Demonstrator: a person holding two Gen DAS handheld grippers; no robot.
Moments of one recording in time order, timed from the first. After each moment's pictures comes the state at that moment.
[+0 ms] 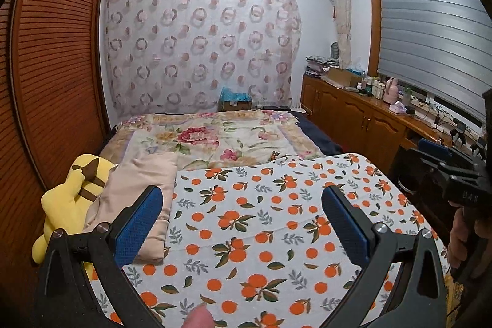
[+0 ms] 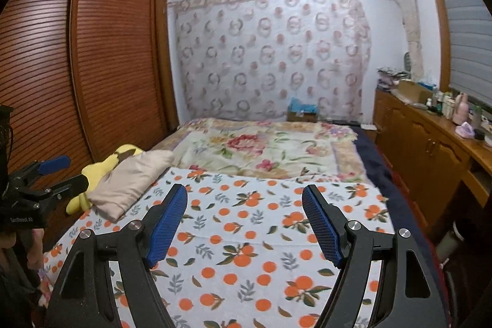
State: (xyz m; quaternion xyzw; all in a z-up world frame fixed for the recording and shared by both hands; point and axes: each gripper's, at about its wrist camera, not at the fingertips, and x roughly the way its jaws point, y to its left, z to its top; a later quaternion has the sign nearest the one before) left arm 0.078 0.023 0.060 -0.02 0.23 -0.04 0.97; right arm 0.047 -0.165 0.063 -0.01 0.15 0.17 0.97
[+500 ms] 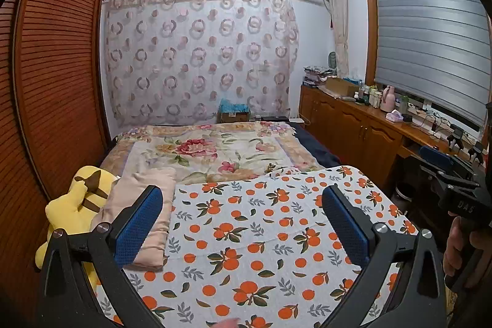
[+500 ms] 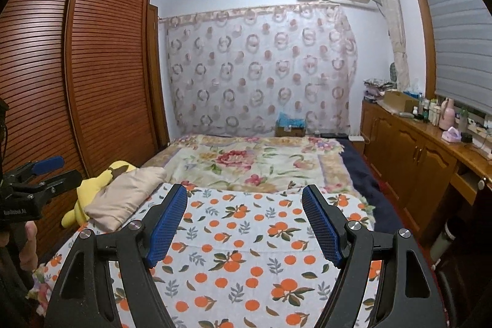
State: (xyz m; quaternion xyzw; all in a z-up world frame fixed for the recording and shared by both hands) left arm 0.063 0.014 0.083 -0.02 0.20 -0.04 0.98; right arm 0.019 -0.156 0.056 0.00 0.12 0.15 0.98
